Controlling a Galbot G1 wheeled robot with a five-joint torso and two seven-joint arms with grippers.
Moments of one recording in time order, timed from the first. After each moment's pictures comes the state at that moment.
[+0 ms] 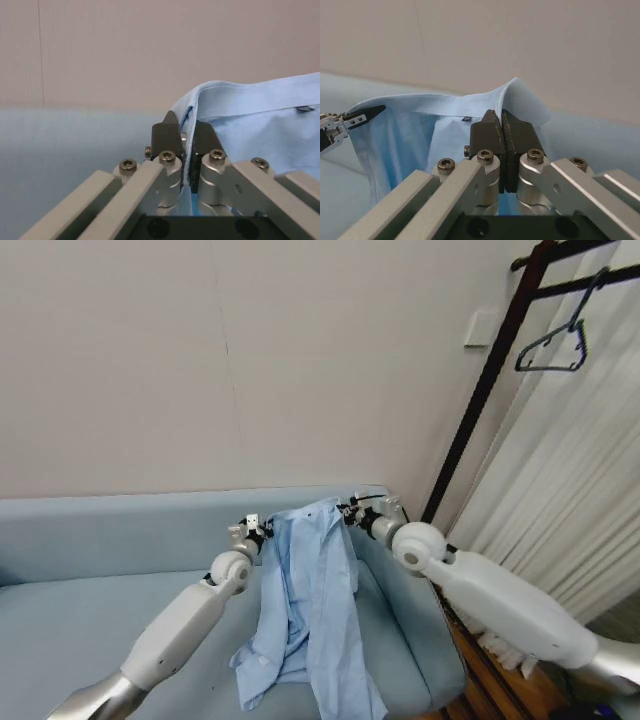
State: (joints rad) left arm 0.51 -0.93 0.01 -1.81 -0.99 0.24 -0.35; right arm -0.13 0.66 -0.24 2.03 1.39 -0.48 0.46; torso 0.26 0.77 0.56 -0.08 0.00
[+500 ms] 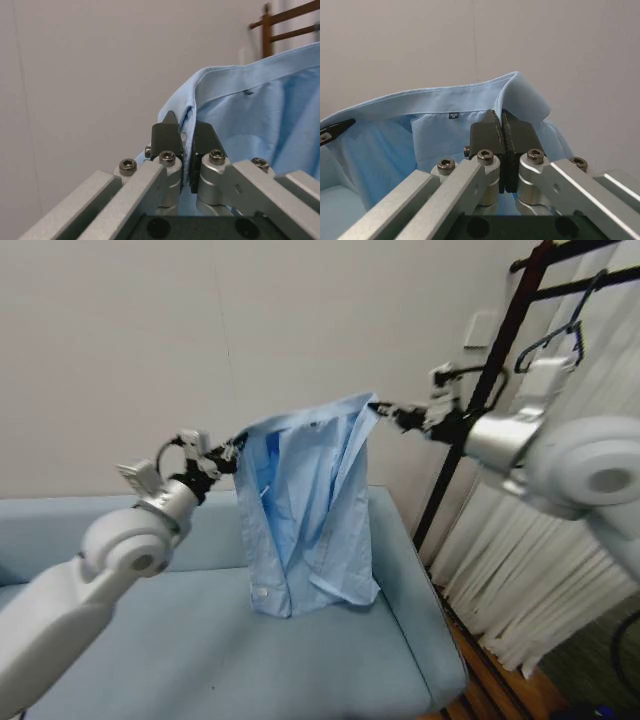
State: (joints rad) left arm 0.48 -0.48 -0.38 -2.37 -1.31 0.31 -0.32; right arm 0.12 0.34 0.09 2.18 1.92 -0.55 0.34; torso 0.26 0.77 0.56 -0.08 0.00
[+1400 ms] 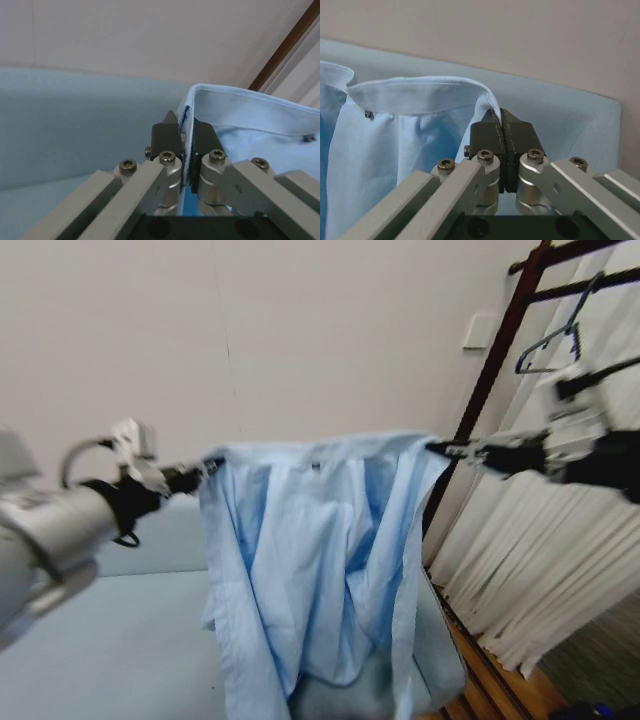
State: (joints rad) left arm 0.73 -0.56 -0.61 -2.50 -2.06 0.61 -0.88; right arm 0.08 0.07 -0.02 2.36 2.17 -0.71 0.57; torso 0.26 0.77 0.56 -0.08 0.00
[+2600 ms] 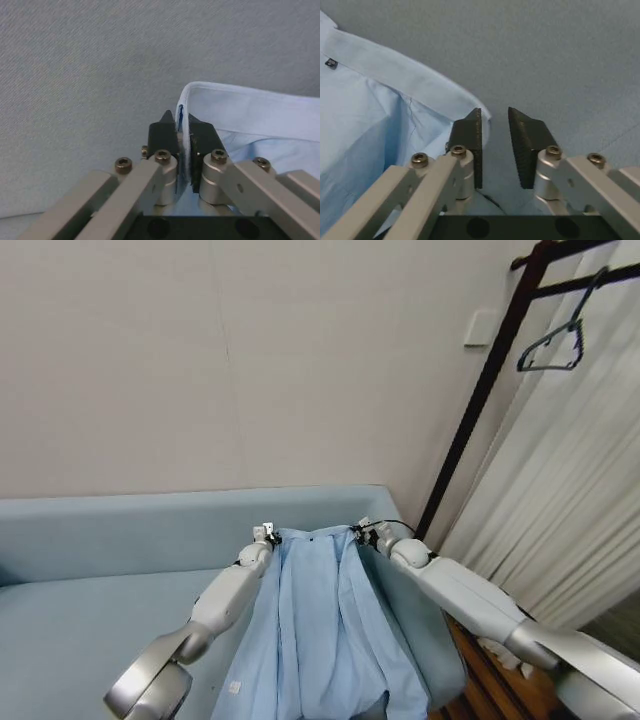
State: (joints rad) left arm 0.30 -1.35 0.09 -0.84 -0.69 0.29 -0.21; right arm -0.24 0.92 -0.44 1.18 0.62 -0.21 -0.03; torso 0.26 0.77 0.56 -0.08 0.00
